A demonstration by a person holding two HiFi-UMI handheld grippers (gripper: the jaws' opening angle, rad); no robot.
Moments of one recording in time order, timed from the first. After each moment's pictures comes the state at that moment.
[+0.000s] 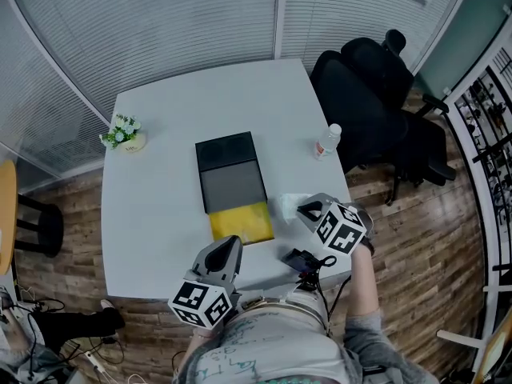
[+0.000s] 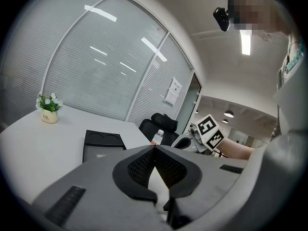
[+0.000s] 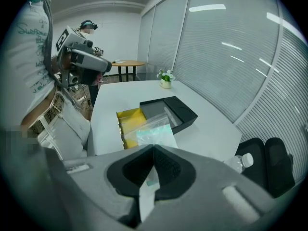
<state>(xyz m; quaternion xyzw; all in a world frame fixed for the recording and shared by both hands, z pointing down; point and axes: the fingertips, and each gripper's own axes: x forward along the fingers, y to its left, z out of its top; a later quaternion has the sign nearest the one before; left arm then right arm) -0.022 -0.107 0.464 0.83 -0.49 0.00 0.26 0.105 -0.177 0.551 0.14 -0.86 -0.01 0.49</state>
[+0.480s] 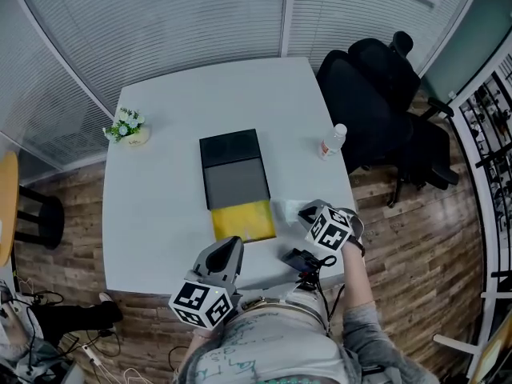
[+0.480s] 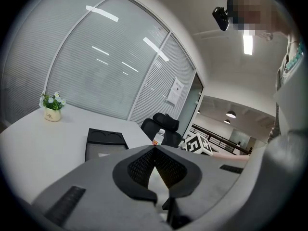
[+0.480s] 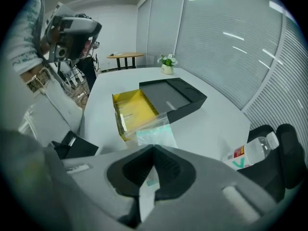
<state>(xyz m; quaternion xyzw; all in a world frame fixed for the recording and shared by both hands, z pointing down) -0.026 -0.104 0.467 0.82 -0.50 0.00 0.27 0.114 -0.180 0.637 0.13 -0.85 0.02 0.52</state>
